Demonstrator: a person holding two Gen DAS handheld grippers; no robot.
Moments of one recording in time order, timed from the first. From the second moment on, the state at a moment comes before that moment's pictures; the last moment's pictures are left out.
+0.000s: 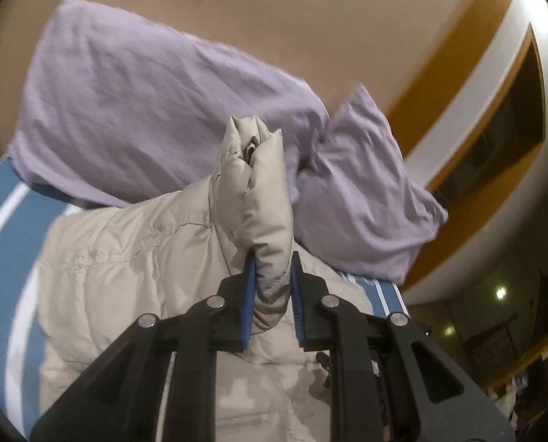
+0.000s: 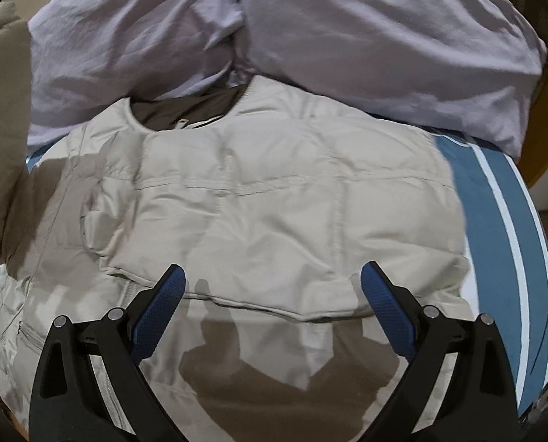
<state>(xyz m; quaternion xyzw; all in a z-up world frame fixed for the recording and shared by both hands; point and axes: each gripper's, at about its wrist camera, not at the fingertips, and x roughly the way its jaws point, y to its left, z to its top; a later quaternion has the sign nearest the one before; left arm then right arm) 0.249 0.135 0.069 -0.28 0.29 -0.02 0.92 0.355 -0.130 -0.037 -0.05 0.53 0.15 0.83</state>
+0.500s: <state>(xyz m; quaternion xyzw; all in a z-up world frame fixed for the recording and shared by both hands) 0.295 0.062 -0.005 -0.20 0.41 -0.05 0.89 0.352 -0.152 -0.037 -0.05 0.53 0.13 0.84</state>
